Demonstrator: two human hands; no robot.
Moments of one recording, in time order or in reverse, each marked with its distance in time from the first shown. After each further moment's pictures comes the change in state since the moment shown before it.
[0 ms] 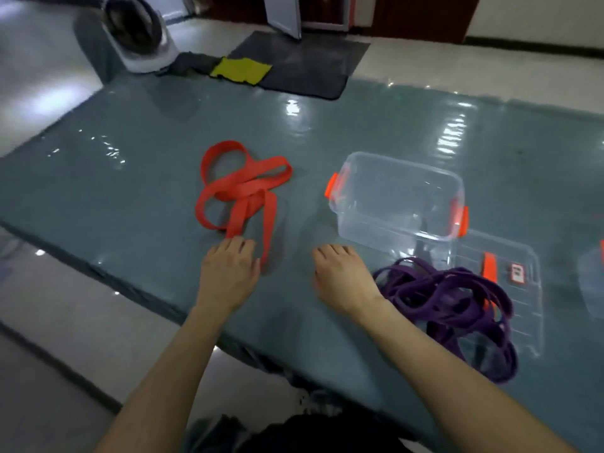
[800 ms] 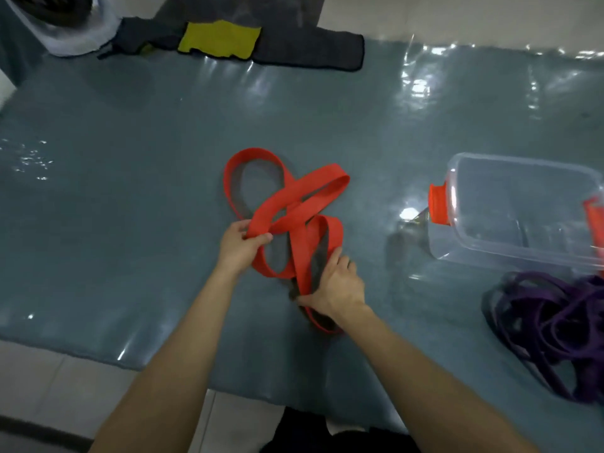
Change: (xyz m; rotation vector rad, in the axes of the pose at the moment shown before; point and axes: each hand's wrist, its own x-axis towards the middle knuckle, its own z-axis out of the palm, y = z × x) left_hand 0.209 -0.225 0.122 -1.170 -0.453 -0.642; right_hand 0.256 -0.151 0.092 0.278 -0.277 0.741
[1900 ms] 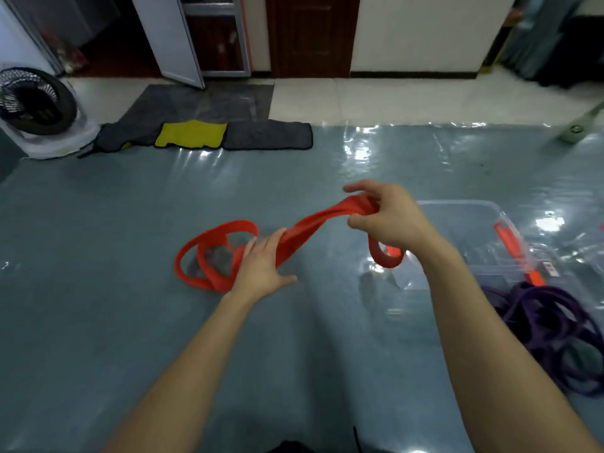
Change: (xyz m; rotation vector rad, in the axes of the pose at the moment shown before) left_hand -0.001 0.082 0.027 0.781 -0.157 0.827; right_hand -0.058 0.050 -0.266 0.601 0.383 -0.188
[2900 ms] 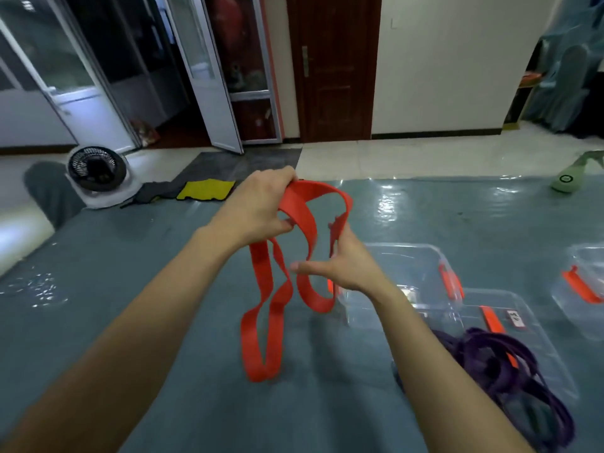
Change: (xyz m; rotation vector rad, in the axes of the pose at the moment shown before) left_hand 0.016 0.300 -0.143 0.374 0.296 0.353; right_hand -0.046 0.091 -0.082 0.361 -0.084 -0.211
